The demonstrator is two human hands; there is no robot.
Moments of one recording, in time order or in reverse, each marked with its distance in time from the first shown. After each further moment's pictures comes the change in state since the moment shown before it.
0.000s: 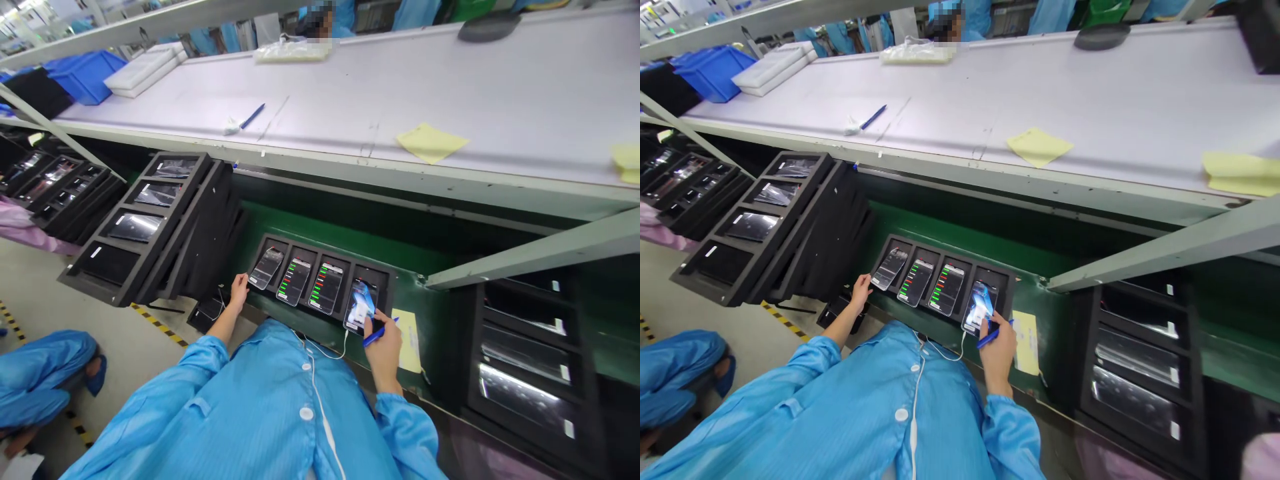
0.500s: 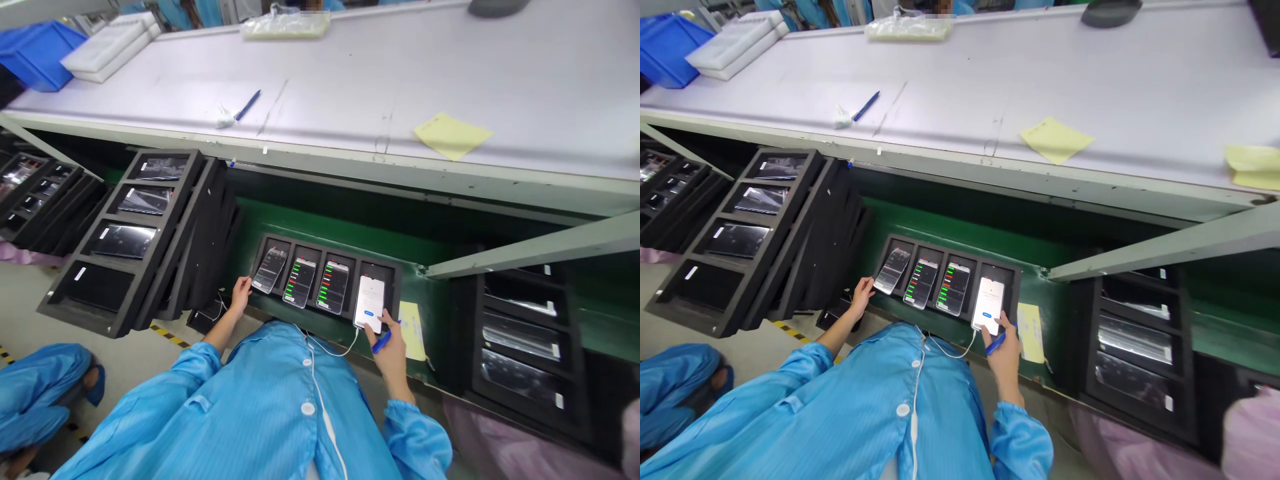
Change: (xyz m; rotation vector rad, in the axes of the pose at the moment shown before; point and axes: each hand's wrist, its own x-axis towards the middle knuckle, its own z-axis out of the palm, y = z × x) left_hand 0.018 -0.012 -0.016 -0.040 -0.188 0.040; right_hand -0.027 0.006 0.005 -0.028 -0.059 0.108
